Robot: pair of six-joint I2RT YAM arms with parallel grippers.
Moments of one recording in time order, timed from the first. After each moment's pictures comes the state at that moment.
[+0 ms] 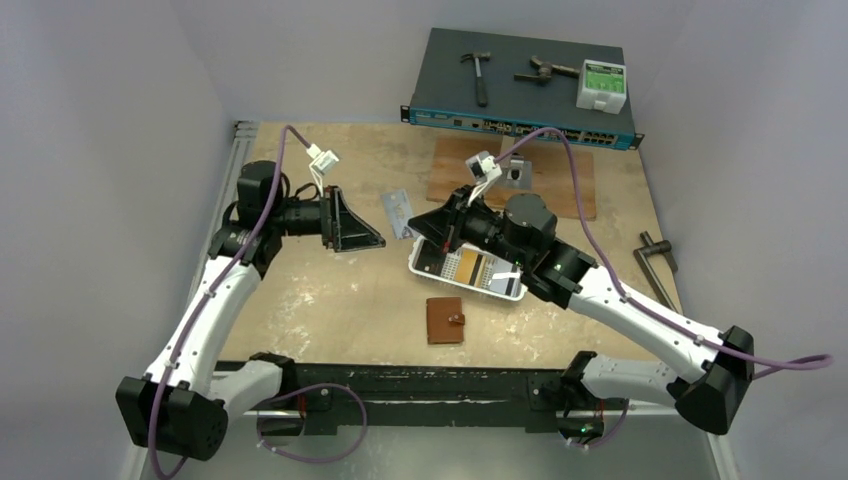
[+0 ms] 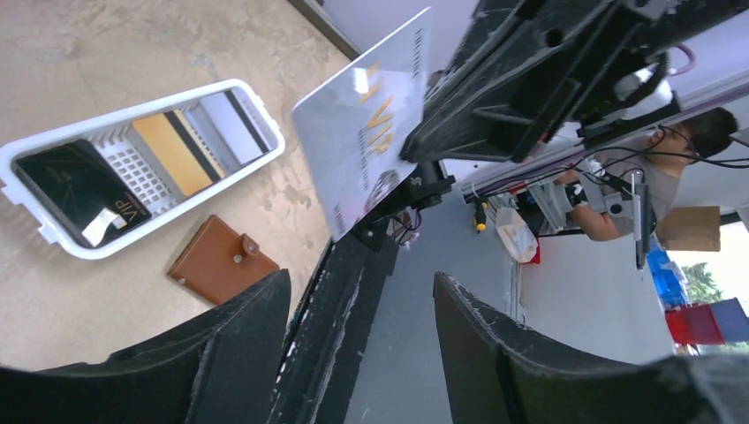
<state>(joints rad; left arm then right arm) -0.19 1.08 1.02 -0.38 1.13 -0.45 0.85 1.11 1.00 0.05 -0.11 0.55</state>
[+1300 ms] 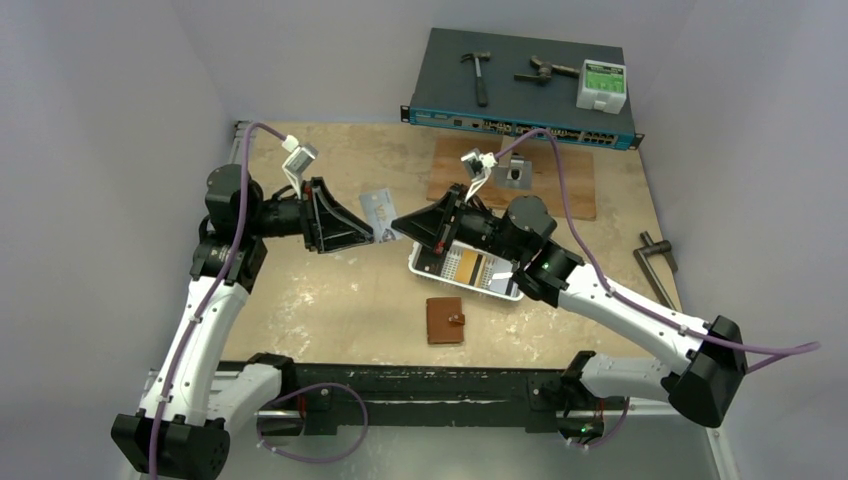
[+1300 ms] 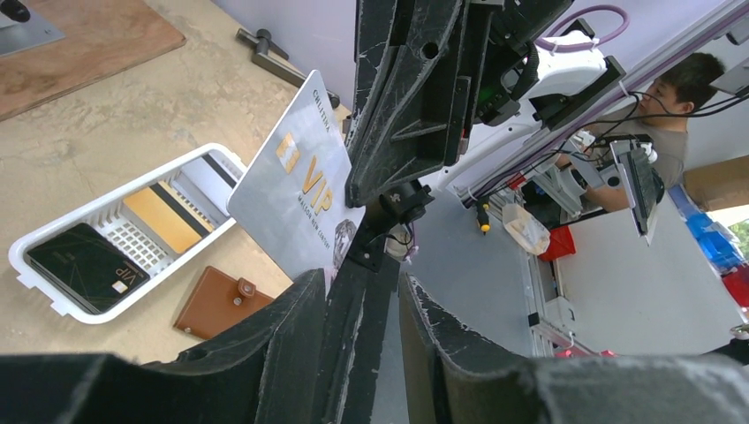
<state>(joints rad) -0.13 0.95 1.01 -0.16 1.26 -0.57 0.85 1.17 0.95 0.36 -0.32 0.75</state>
